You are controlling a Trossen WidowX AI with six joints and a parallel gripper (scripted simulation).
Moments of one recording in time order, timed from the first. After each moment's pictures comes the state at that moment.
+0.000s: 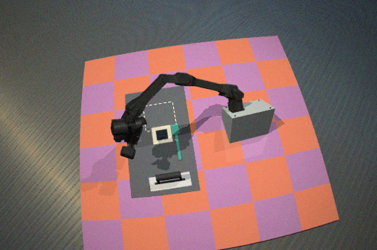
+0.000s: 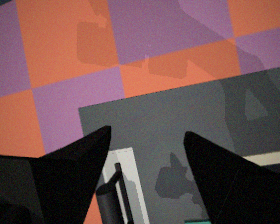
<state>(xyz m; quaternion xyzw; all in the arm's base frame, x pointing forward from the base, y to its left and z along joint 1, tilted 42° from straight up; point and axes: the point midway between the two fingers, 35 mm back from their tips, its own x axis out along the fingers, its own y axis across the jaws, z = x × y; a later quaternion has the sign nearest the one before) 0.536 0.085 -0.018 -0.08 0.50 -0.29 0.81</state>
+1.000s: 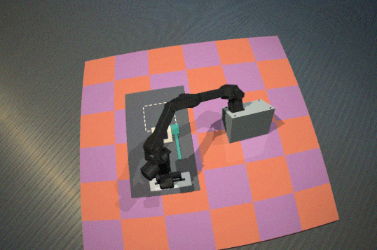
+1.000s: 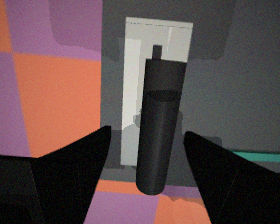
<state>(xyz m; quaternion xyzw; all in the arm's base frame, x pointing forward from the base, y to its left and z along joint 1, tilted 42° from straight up) 0.413 0.134 -0.167 -0.21 0.65 -0.28 0.68</state>
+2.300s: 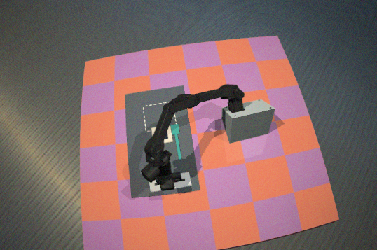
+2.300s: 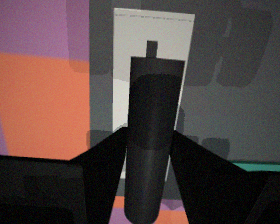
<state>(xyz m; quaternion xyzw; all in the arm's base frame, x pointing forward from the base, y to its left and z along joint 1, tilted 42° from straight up) 0.411 0.112 -0.187 -0.21 0.65 -0.29 0.67</state>
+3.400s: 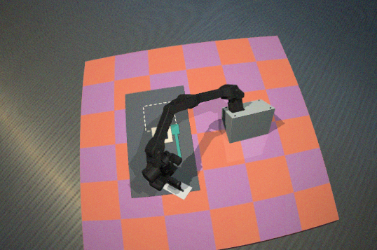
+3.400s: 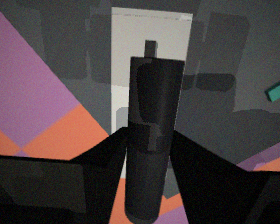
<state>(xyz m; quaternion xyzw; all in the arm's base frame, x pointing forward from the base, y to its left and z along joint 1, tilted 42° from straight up) 0.410 0.115 -0.190 0.04 0.51 -0.50 0.71</state>
